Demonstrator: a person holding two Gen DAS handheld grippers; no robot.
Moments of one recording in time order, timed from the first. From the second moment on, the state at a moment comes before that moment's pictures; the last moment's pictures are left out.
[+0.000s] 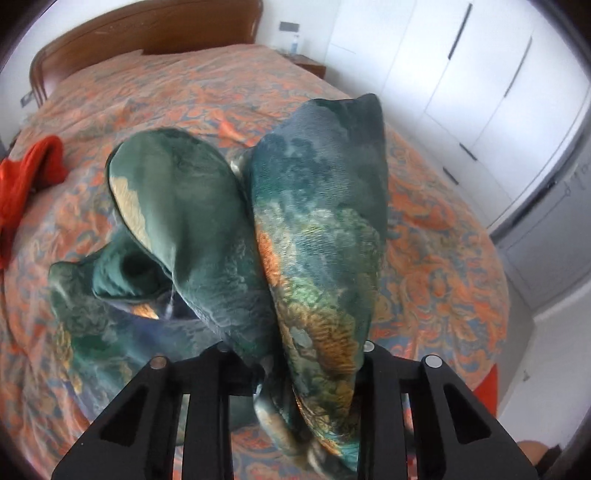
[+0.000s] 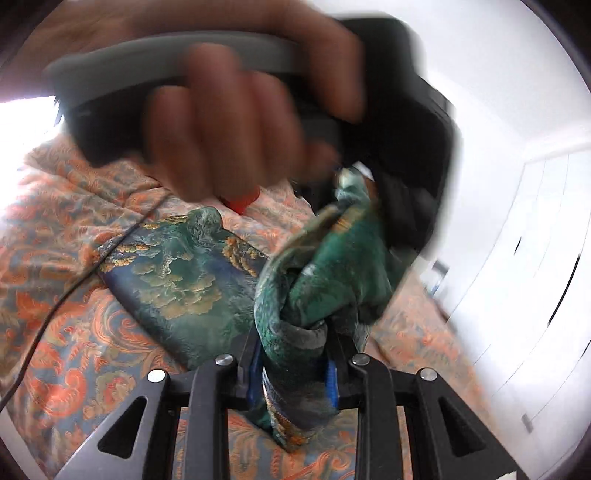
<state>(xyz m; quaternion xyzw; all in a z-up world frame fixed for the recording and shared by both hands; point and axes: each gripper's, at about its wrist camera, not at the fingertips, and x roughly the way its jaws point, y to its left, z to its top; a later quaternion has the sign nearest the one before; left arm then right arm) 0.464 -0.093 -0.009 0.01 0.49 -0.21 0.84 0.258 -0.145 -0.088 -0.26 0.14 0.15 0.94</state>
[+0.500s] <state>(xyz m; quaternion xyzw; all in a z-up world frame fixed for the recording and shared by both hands) 0.481 0.072 -0.037 -0.06 0.50 -0.12 0.86 0.302 -0.207 -0.048 -0.07 0.23 0.21 0.95</state>
